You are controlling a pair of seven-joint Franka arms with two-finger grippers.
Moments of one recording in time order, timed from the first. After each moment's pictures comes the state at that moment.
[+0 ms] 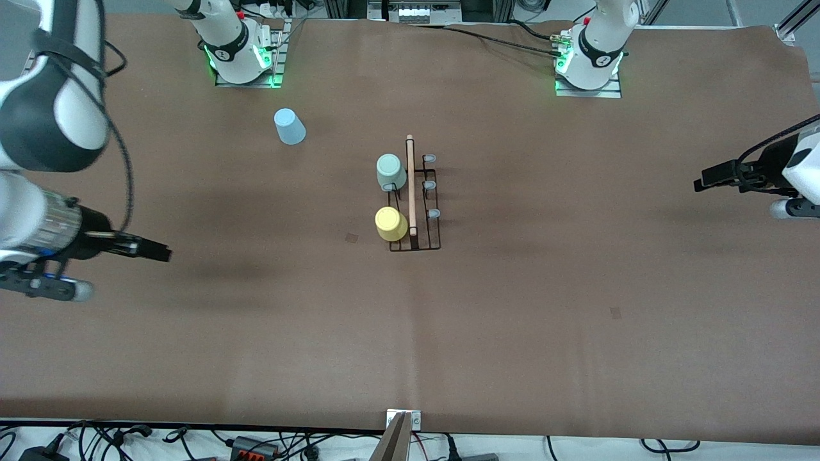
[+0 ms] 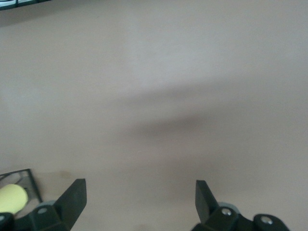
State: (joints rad) left arm 0.27 0.10 -0.13 -1.69 -0.11 1.66 0.11; right arm 0.21 0.50 -0.26 -1.12 0.17 1.57 0.16
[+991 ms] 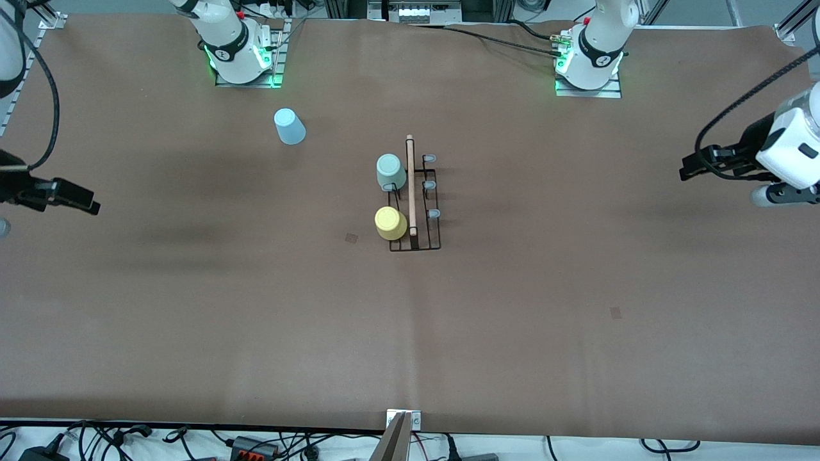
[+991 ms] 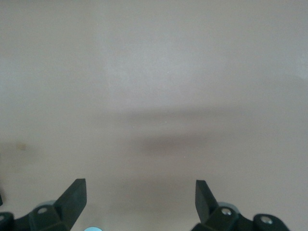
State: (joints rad) left arm 0.17 0.08 -0.20 -1.56 0.00 1.51 -0.13; right arm -0.03 0.17 -0.04 -1.51 0.02 1.68 -0.02
